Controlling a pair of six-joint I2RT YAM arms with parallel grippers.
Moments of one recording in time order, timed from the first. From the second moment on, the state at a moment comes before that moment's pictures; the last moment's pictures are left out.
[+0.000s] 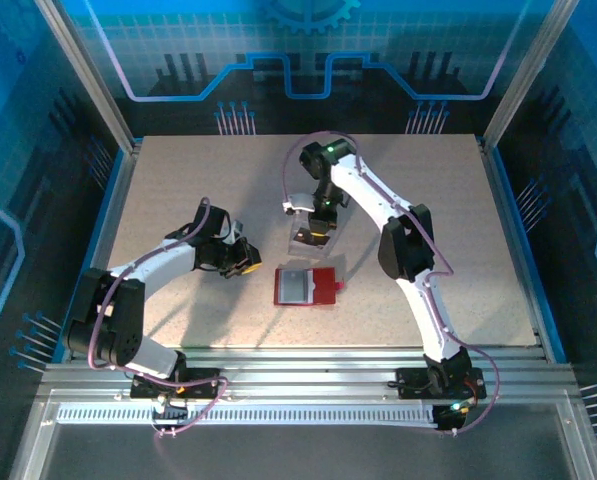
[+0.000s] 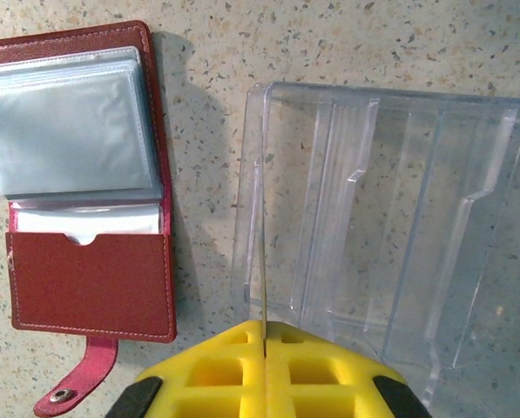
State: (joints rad) left arm -0.22 1.48 0.78 -0.39 0.57 -0.72; right arm 0.54 2.41 2.35 -1.55 -0.26 -0.92
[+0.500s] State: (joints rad) left arm -0.22 1.48 0.78 -0.39 0.57 -0.72; right arm 0.53 2.43 2.35 -1.56 -0.24 -0.91
